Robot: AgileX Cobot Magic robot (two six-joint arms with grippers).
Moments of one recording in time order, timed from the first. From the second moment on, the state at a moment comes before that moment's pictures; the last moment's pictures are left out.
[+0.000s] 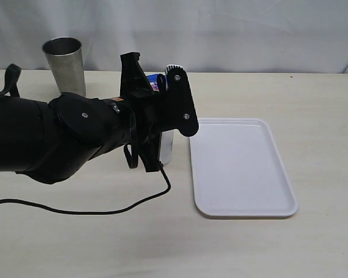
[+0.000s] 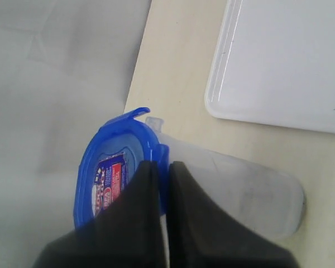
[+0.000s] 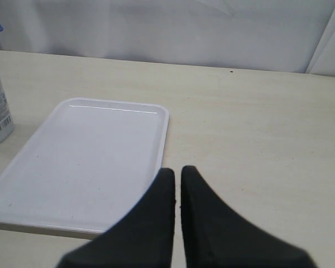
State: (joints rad) left arm -0.88 1.68 -0.93 -1.26 -0.36 2.11; right arm 0.05 0.00 0.00 0.01 0.35 -0.08
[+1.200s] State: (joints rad) left arm -0.88 1.66 -0.93 -1.25 -0.37 2.11; right arm 0.05 0.00 0.00 0.01 0.35 -0.08
